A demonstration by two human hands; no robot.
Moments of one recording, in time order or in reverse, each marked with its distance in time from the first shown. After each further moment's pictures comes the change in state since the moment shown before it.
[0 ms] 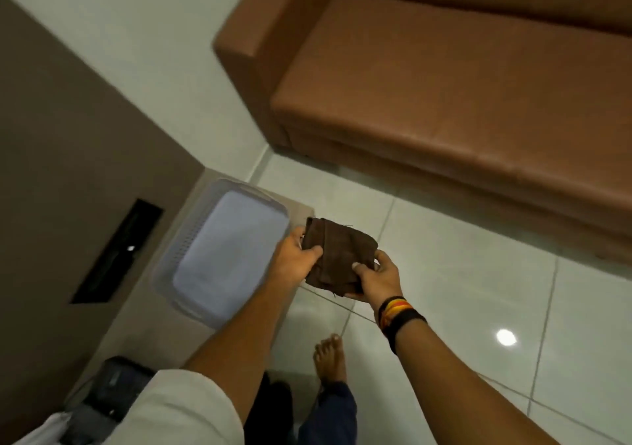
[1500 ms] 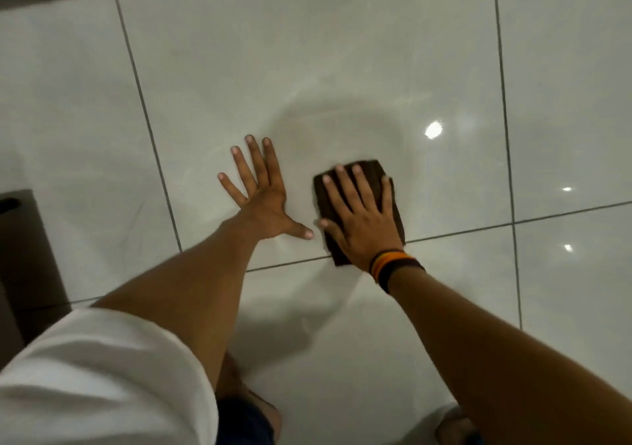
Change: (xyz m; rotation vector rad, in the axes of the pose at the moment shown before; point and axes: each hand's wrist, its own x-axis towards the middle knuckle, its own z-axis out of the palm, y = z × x) left_hand 0.225 -0.236 0.516 1.183 -0.650 0.366; right_hand 0.333 0.424 -0.315 -1.320 0.308 -0.322
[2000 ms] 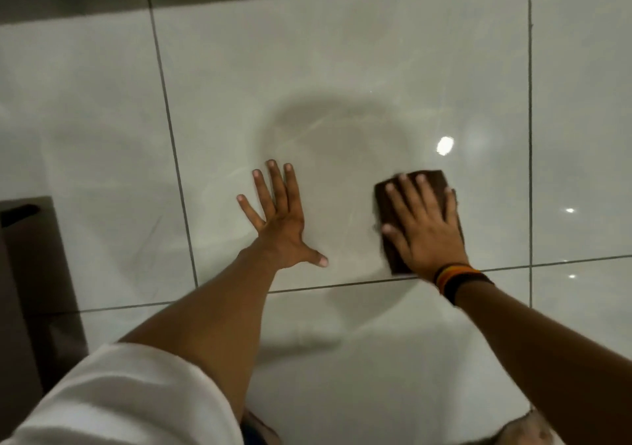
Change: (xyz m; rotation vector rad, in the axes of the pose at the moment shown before) left_hand -0.001 0.001 -0.011 -0.009 -0.070 -0.056; right_hand 0.019 0.076 -0.028 -0.141 -0.027 -0.004
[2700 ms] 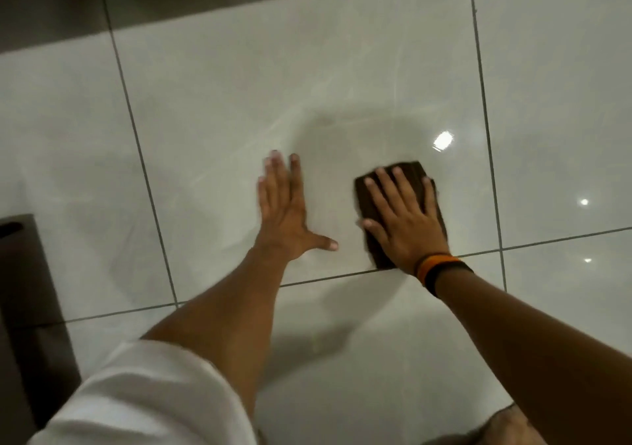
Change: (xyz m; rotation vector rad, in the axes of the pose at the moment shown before) left_hand 0.001 0.062 0.012 -0.021 0.198 0.072; right_hand -0.012 0.029 0.006 0.021 0.061 0.004
